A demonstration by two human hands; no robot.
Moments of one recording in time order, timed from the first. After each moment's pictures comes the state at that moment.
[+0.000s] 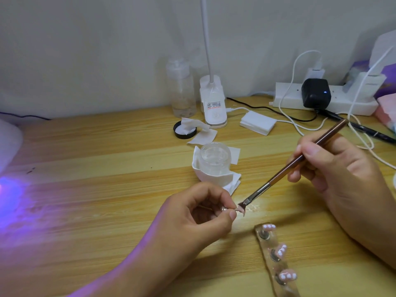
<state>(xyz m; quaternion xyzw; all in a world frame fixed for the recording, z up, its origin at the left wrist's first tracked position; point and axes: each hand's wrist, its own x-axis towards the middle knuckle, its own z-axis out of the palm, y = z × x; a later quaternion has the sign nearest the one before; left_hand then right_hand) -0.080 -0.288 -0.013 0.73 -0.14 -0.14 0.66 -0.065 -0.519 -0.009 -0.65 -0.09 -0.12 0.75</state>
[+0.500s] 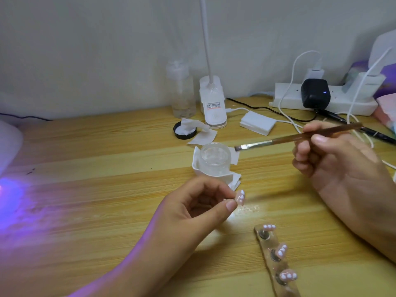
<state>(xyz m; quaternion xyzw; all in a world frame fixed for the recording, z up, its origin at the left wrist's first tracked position) -0.078 -0.288 -0.013 0.71 -0.15 -0.11 0.67 -0.056 -0.527 -0.008 -0.55 -0.07 -0.07 0.83</state>
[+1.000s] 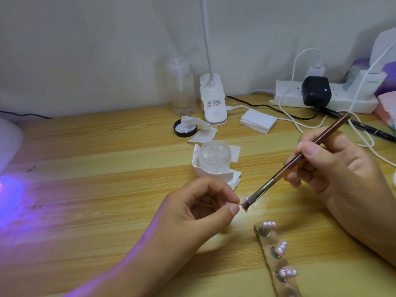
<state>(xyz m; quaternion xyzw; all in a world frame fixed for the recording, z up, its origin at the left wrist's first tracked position) -0.080 -0.288 -0.012 0.73 -0.16 -0.12 0.65 -0.068 -0.516 -0.005 -0.62 -0.12 -0.08 0.77</state>
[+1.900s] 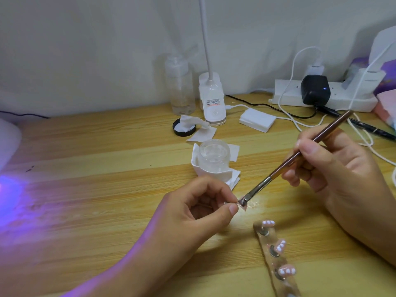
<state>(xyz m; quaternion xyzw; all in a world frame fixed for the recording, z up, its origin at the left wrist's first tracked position) -0.079 -0.287 -0.015 0.73 -0.16 -0.12 0.65 -0.068 -0.514 -0.005 -0.62 -0.12 -0.10 0.77</state>
